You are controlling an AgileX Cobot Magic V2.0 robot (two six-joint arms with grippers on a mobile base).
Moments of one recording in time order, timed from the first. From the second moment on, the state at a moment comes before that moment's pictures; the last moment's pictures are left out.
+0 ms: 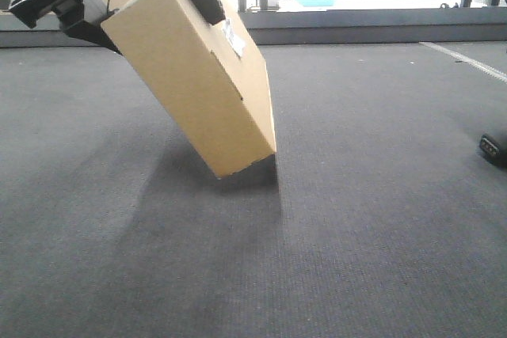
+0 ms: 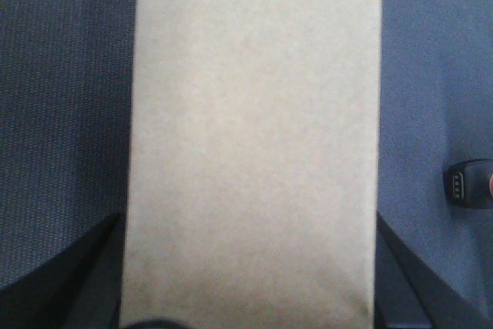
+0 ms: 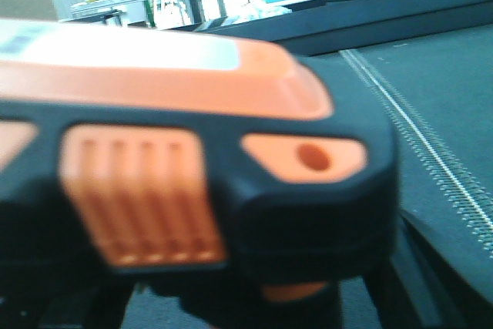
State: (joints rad) left arm -0.57 1.50 -1.19 -0.03 0.60 -0.68; right arm -0.17 1.54 -0.23 -0.06 -1.20 0.21
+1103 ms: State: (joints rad) left arm -0.57 1.50 -1.19 -0.02 0.60 -0.68; right arm -0.17 1.35 -0.23 -0.07 -0.91 0.21
